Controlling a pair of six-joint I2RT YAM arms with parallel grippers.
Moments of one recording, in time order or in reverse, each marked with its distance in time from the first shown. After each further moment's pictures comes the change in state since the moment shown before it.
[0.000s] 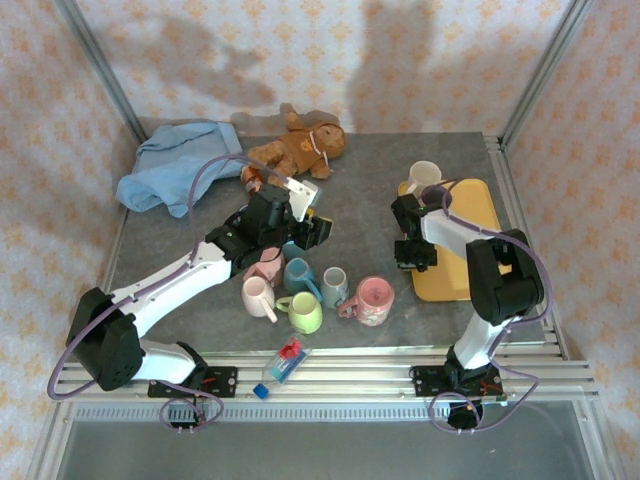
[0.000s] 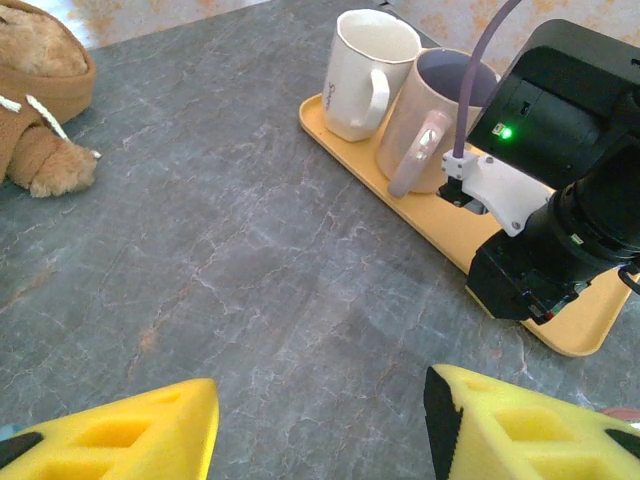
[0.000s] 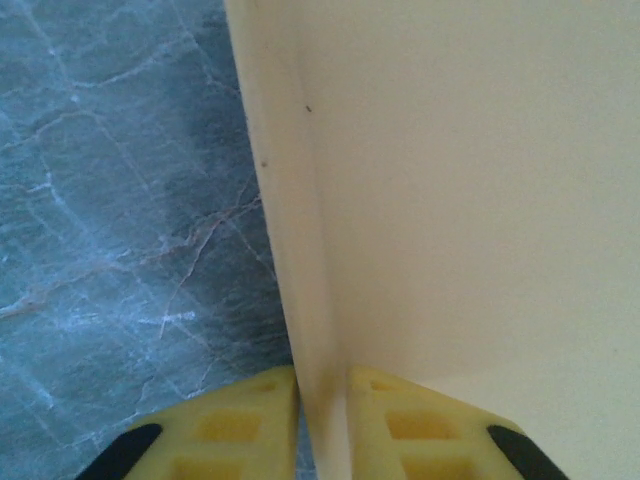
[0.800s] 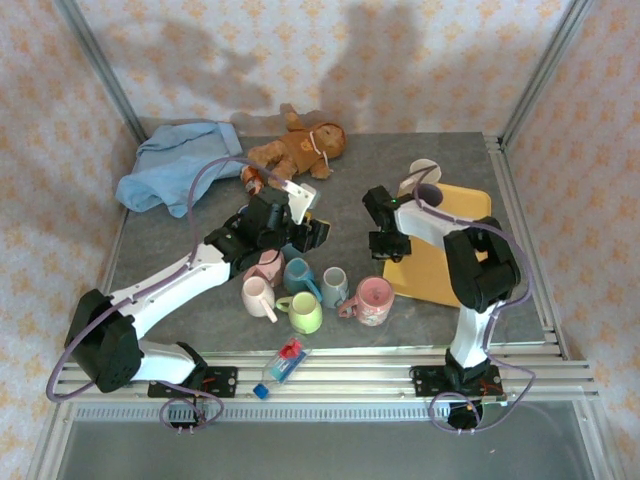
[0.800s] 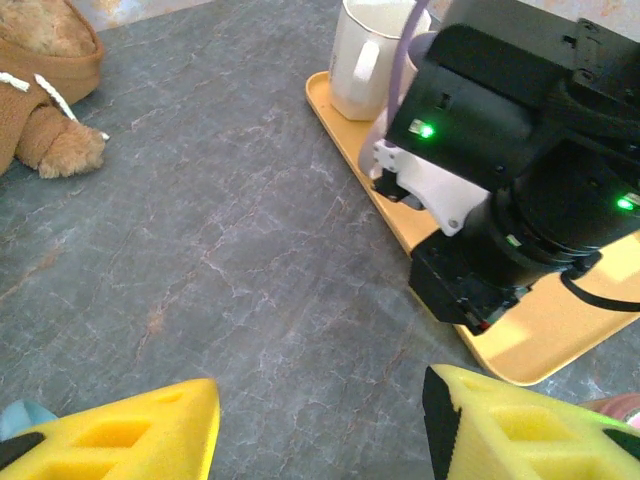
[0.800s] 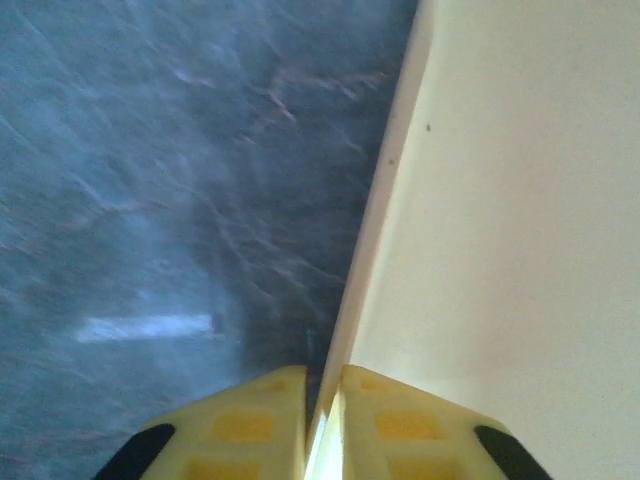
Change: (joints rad) left arm 0.004 -0.016 -0.023 -0.013 -0.011 0.000; right arm 0.145 0.147 0.204 -0.010 -0.033 0.098
